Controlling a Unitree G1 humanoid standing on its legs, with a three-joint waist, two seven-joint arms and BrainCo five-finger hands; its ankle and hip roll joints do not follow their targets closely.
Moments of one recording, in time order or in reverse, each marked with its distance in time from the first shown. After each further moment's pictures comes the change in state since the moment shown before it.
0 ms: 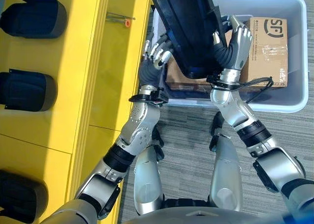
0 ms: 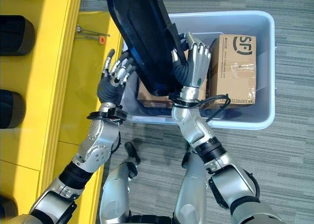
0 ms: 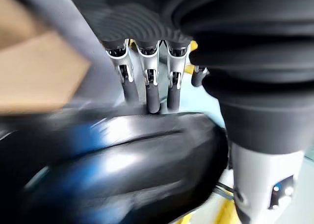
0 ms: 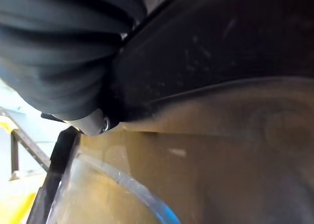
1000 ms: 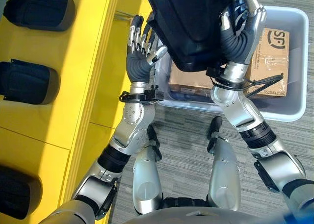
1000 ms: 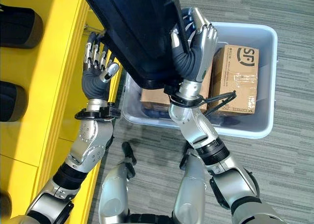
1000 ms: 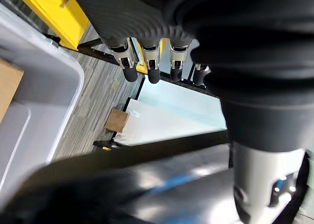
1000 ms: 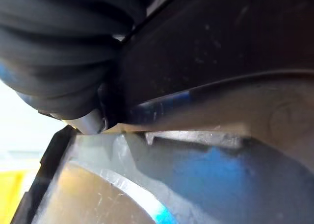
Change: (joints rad) left arm 0.014 -0.006 -0.041 -0.045 -0.003 0.058 -0.057; right arm 0.003 -0.020 -0.032 -0.299 0.049 -0.100 0.014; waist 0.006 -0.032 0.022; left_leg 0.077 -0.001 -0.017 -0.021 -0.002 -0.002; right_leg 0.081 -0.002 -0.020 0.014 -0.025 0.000
